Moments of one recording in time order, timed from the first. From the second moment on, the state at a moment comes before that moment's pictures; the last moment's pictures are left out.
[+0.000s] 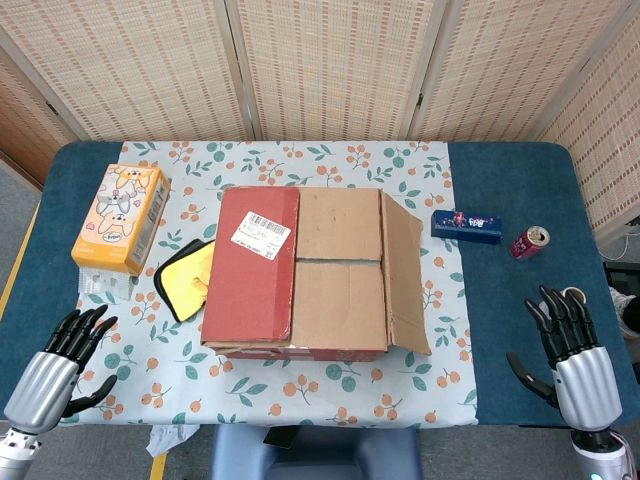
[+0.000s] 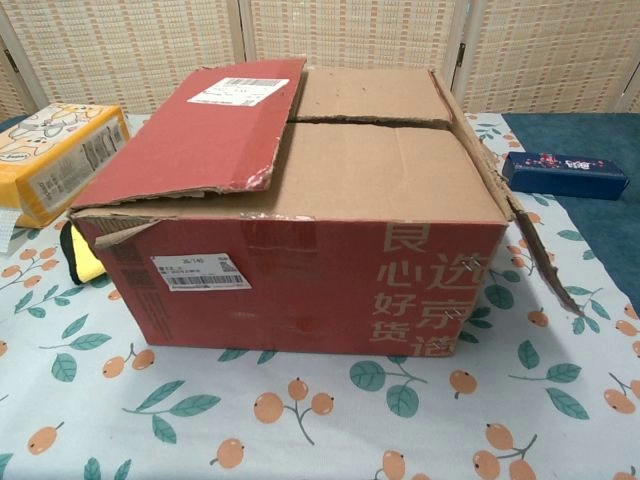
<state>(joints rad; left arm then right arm) -0.12 -1.08 0.05 -1.63 1.82 1.57 -0.06 0.08 -1.27 -0.02 -1.51 -1.80 1.89 0.01</state>
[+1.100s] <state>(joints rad) -0.36 -1.27 -0.05 -2.08 1.81 1.11 0.64 0.08 -1.21 0.01 -1.53 -1.84 1.87 0.18</state>
